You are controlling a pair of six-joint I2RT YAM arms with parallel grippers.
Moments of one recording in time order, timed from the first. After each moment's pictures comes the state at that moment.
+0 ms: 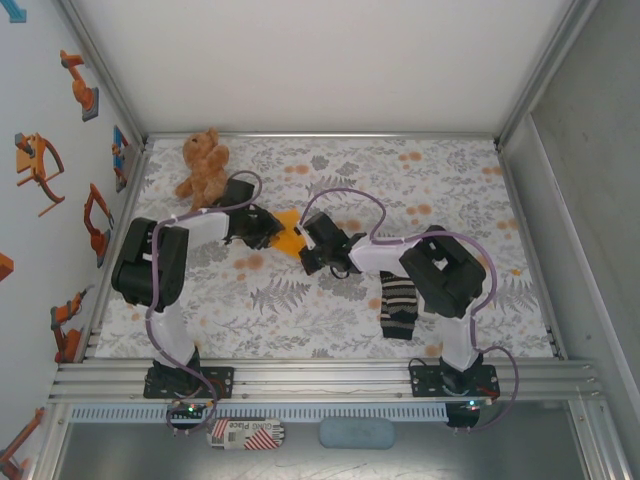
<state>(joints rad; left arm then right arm) -0.37 1.84 1.06 -0.27 0.42 -1.01 0.82 1.97 1.12 -0.05 -0.07 0.22</state>
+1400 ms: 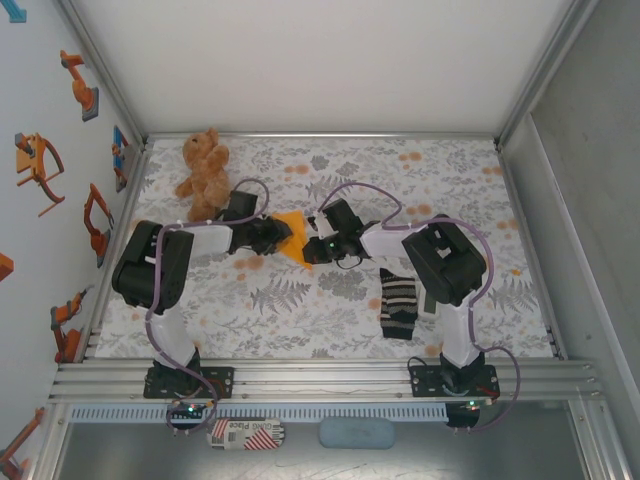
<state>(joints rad) -0.41 1.85 0.93 -0.02 0.51 -0.98 0.68 2.03 1.15 -0.04 -0.52 0.46</state>
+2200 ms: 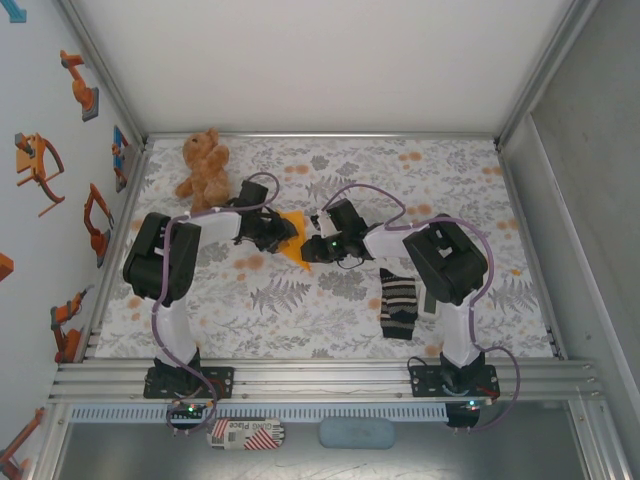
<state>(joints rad) -0.43 1.93 1.12 -0.30 0.45 -0.87 0.66 2.03 1.11 0.05 -0.59 0.55</state>
